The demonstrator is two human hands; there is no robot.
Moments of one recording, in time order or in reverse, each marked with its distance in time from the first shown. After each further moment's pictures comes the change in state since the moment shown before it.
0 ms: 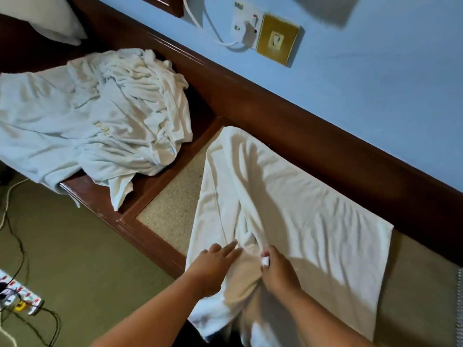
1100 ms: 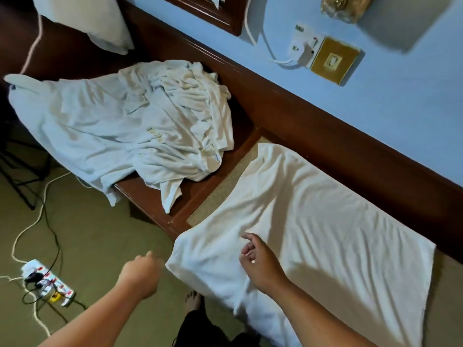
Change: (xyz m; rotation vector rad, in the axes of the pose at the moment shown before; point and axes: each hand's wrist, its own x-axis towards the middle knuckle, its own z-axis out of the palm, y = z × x) left_hand -0.153 -0.201 0.000 0.110 -0.123 -0.590; right_hand -0.026 -0.151 0.058 0.400 -0.138 -0.320
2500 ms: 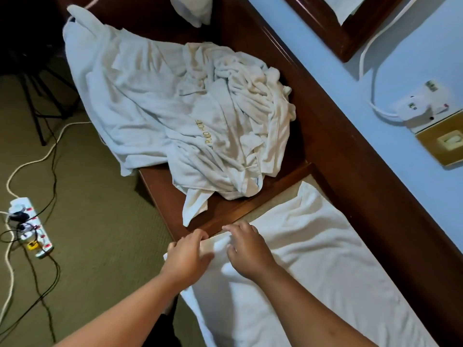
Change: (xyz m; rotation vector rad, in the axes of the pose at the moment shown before) left_hand 0.087 0.033 -0.030 -1.008 0.379 -0.065; right_hand 0.160 -0.085 0.043 -0.836 -0.294 -0.342
